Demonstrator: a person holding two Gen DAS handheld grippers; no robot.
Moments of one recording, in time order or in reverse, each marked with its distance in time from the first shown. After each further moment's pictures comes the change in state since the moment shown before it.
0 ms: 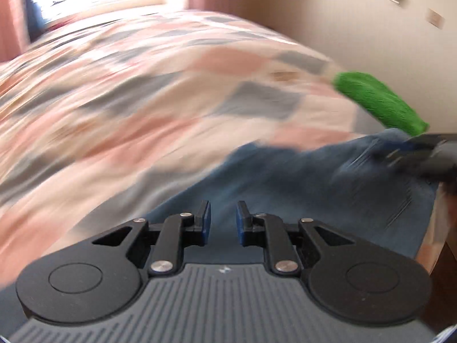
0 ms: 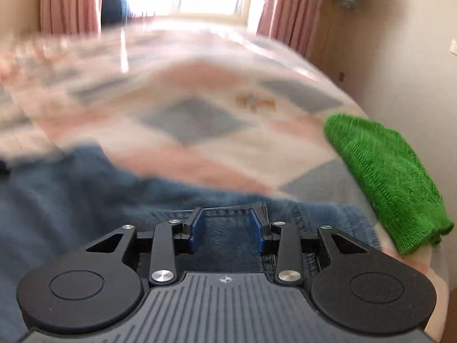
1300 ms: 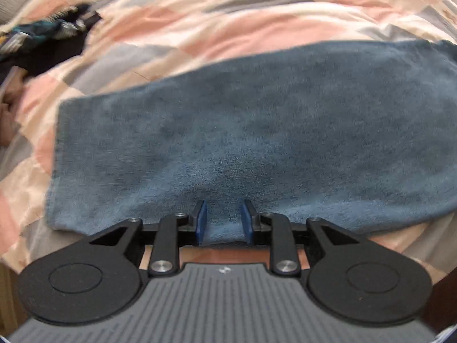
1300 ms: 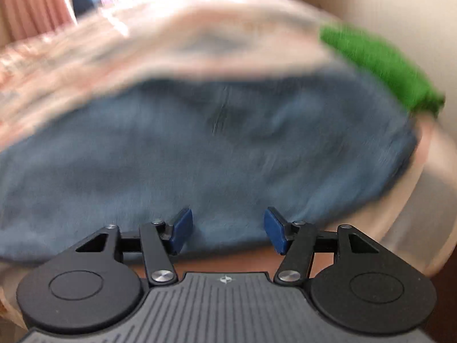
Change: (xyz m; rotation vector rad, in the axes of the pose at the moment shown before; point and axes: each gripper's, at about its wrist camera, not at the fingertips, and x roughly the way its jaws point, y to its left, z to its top) left arm -0.143 0.192 -0.197 -0.305 0.384 0.475; right arm -0.073 0.093 -0.078 0.291 0.173 -0.003
